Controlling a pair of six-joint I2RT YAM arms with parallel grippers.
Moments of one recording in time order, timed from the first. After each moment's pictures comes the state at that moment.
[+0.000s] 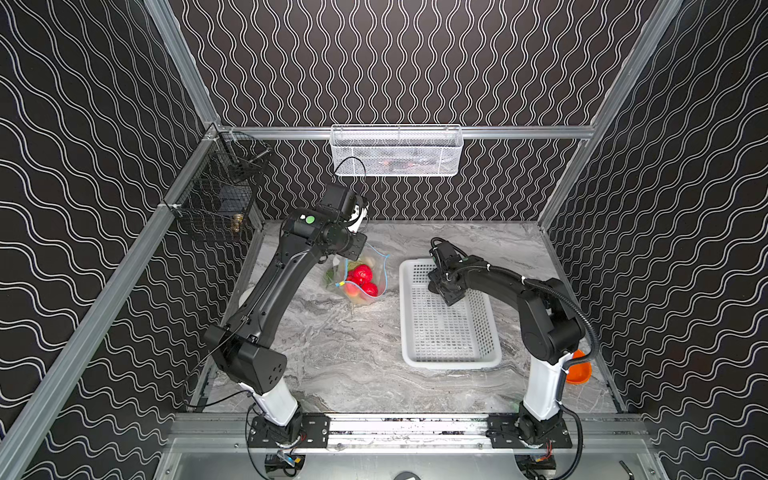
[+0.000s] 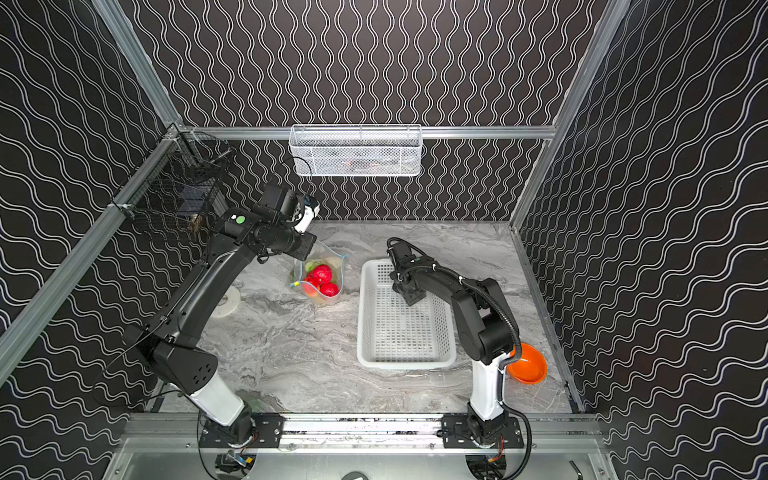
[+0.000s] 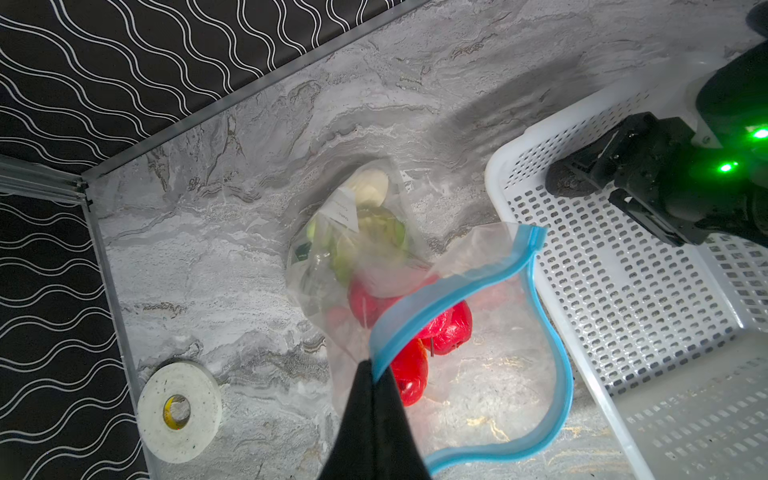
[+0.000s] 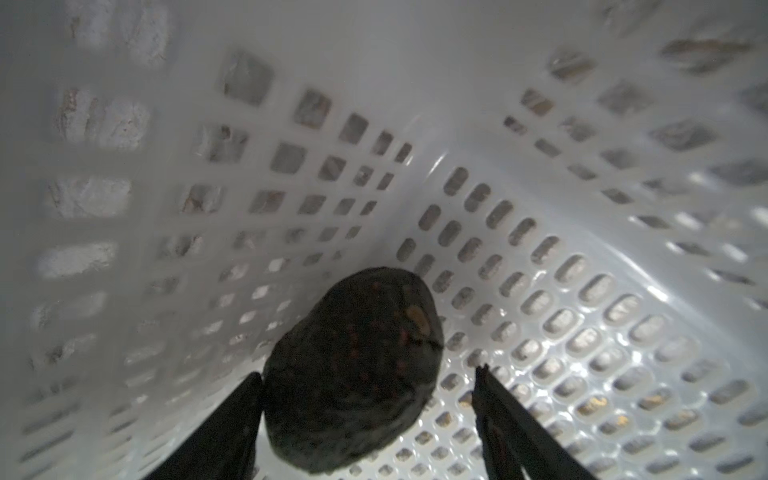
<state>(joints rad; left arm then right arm) -0.42 1.68 1.94 -1.20 -0.09 0.06 0.49 1.96 1.39 -0.60 0.17 1.44</state>
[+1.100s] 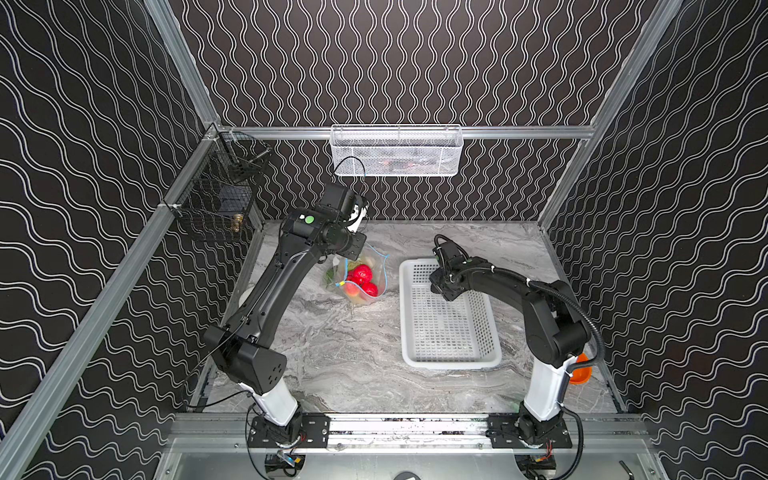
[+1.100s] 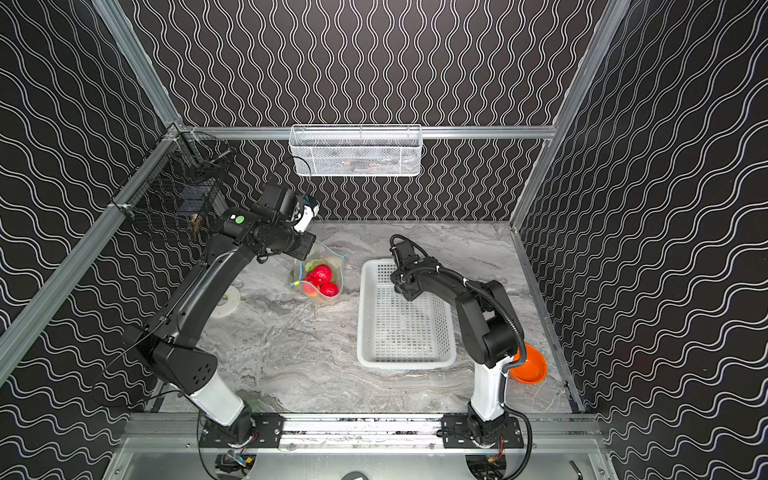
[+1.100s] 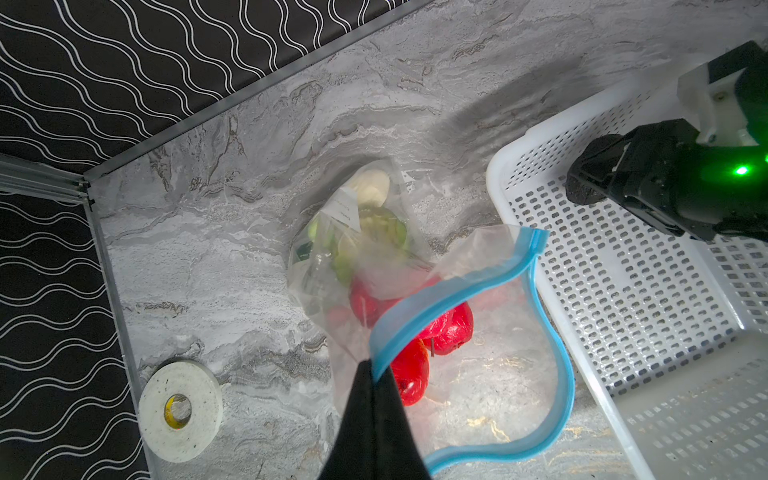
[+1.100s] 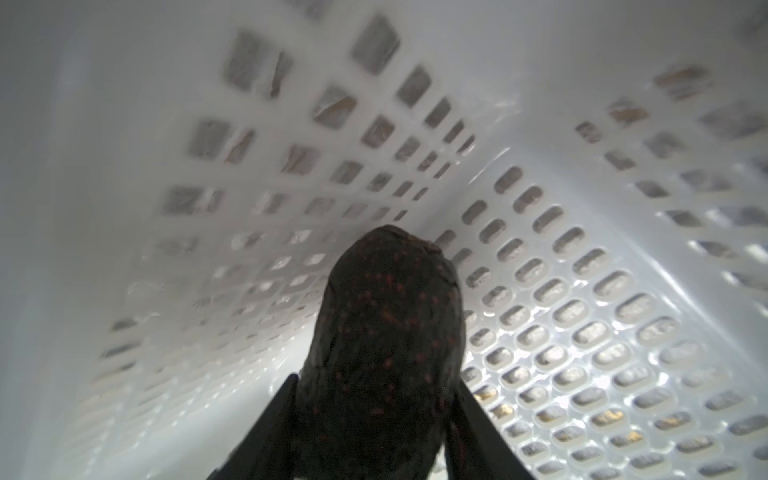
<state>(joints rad) -0.42 1.68 1.94 -1.20 -0.09 0.06 0.48 1.89 1.31 -0.52 0.11 1.29</state>
